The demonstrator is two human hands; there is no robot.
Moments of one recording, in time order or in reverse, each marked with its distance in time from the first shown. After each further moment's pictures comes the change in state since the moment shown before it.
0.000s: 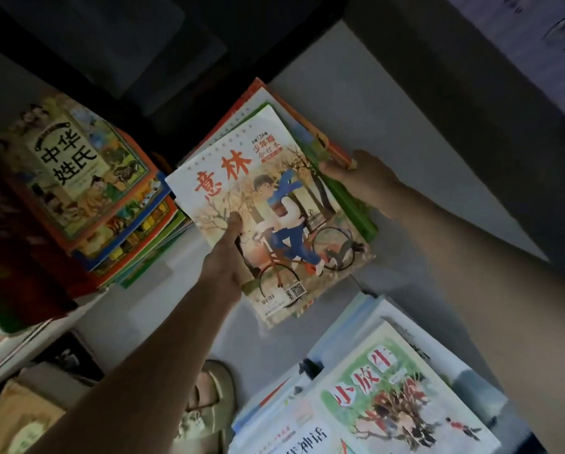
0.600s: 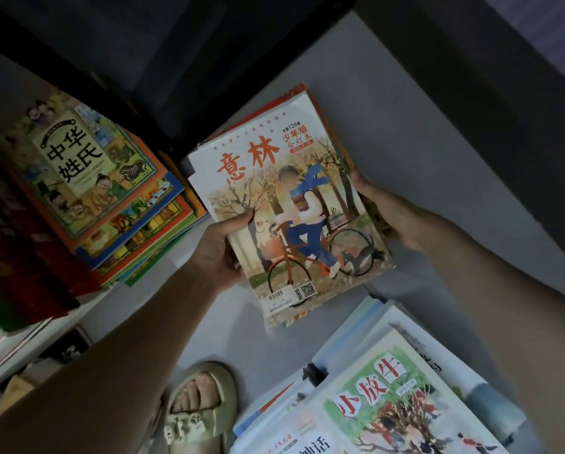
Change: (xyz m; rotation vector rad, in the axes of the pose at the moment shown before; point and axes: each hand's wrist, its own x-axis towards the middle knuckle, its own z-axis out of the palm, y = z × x) left_hand 0.016 0.019 -0.008 0.009 -0.164 -0.088; right_hand -0.011 0.045 0.013 0.564 -0.193 0.054
